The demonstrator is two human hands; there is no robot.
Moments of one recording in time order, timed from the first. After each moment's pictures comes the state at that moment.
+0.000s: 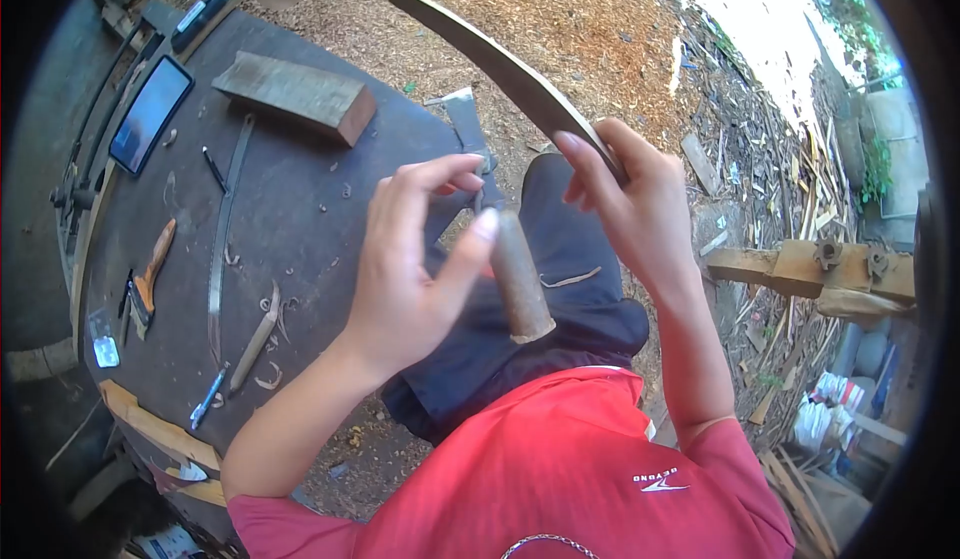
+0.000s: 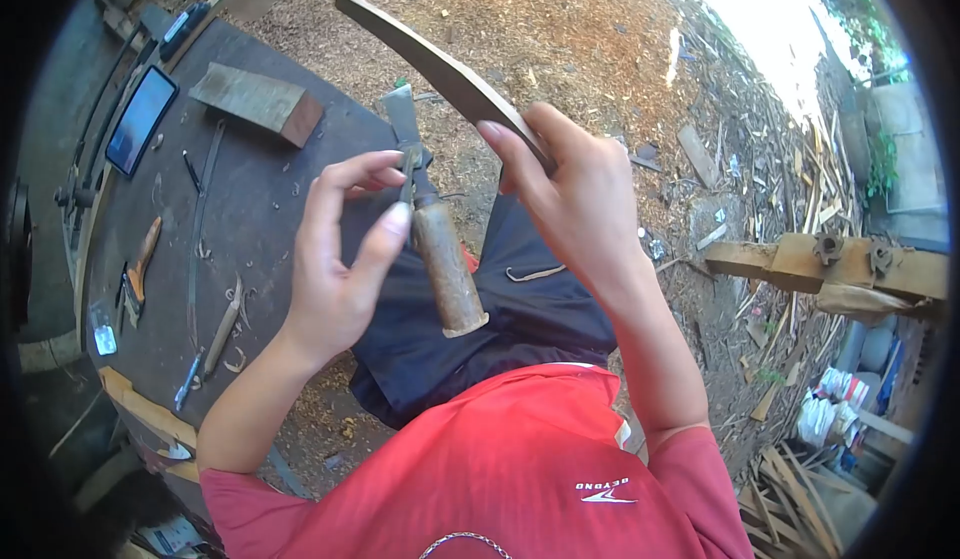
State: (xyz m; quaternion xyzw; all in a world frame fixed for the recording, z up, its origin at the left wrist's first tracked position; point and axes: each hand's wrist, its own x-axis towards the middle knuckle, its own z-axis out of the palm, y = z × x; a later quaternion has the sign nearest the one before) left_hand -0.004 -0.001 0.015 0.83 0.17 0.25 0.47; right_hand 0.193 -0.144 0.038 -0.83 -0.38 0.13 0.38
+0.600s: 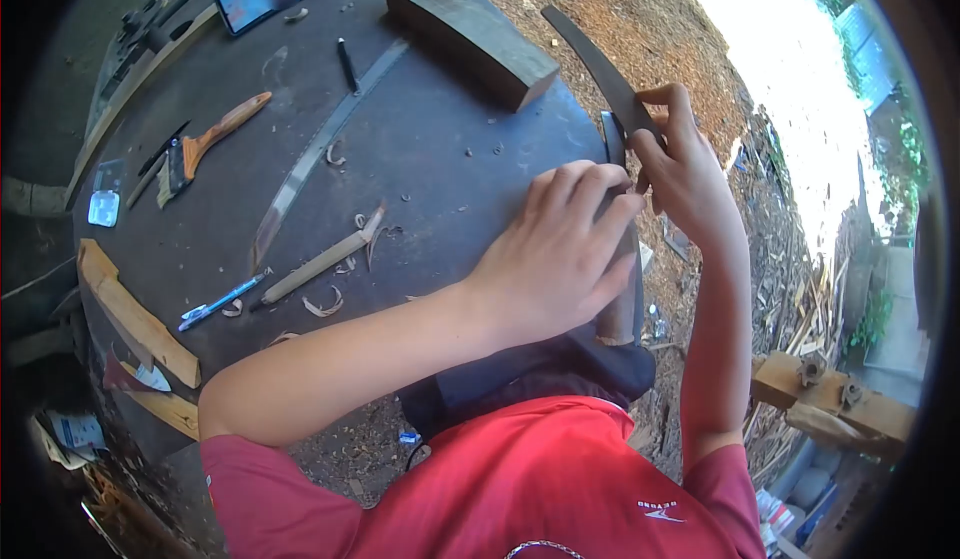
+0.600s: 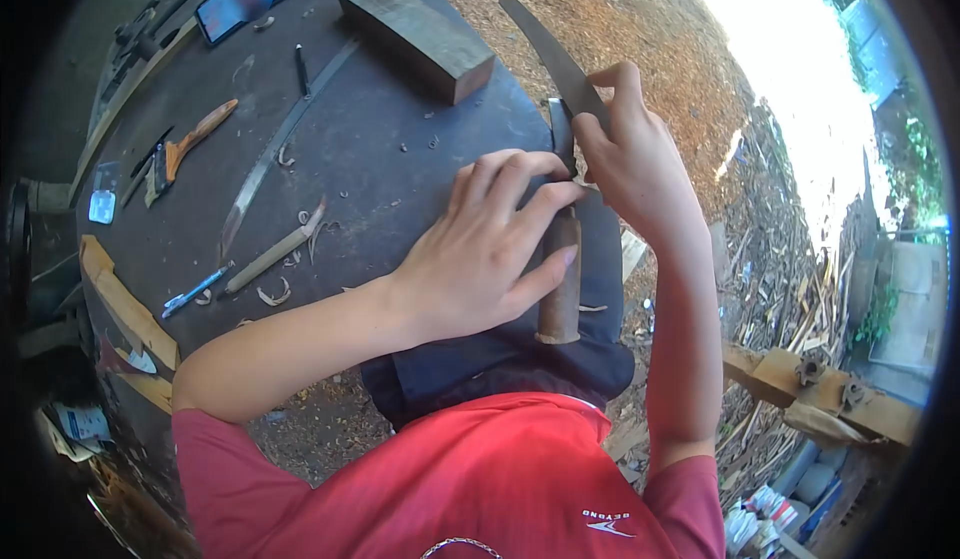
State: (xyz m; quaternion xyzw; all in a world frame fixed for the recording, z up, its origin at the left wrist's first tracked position) left_hand -0.005 -0.013 -0.005 0.90 0.12 0.30 0.29; right_hand 0.193 -0.053 0.053 -0.83 -0.45 0.21 0.27
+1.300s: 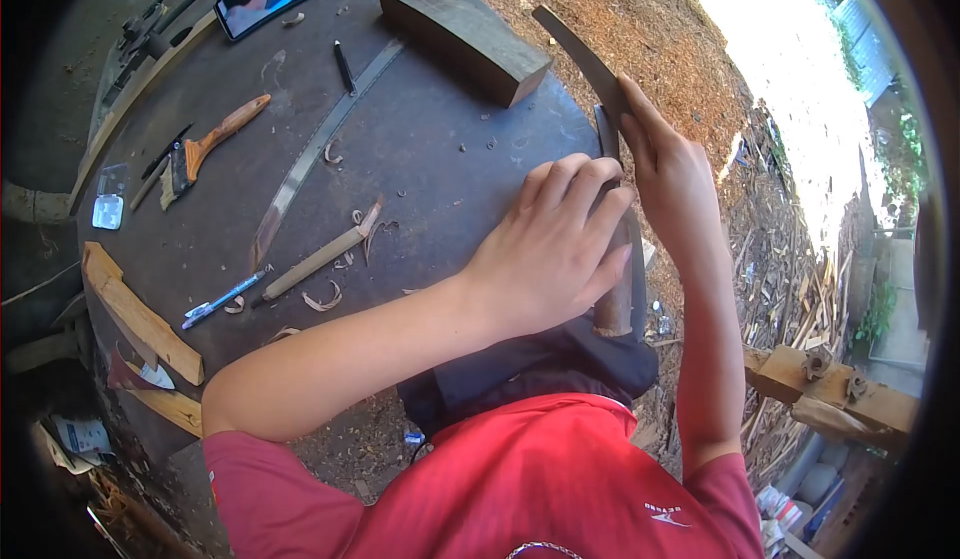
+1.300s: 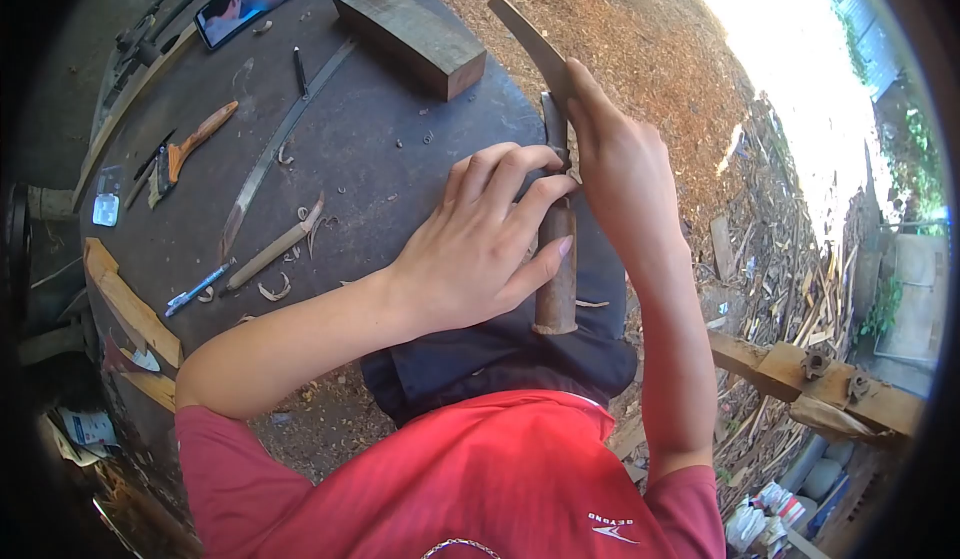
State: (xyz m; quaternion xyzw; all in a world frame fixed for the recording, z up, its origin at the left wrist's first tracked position) left_hand -0.005 -0.015 -0.008 0.92 0.10 0.29 0.25; right_hand 0.181 -0.067 0.035 -0.83 -0.51 0.07 0.23
